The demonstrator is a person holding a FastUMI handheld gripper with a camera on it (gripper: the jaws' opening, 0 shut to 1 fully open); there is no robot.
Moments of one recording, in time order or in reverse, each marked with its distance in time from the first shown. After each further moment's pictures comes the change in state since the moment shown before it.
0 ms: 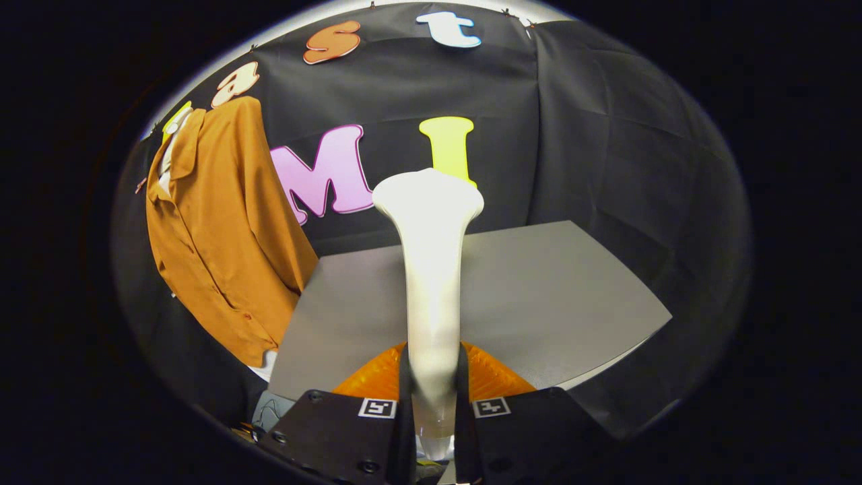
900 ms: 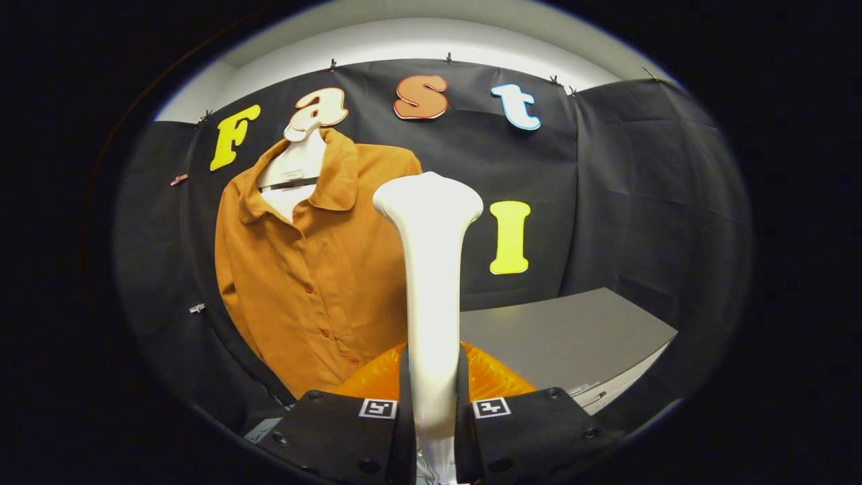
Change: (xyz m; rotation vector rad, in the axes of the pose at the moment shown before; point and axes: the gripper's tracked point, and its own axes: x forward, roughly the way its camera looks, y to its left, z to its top) arm -0.074 0.225 0.016 -0.108 -0.310 0.051
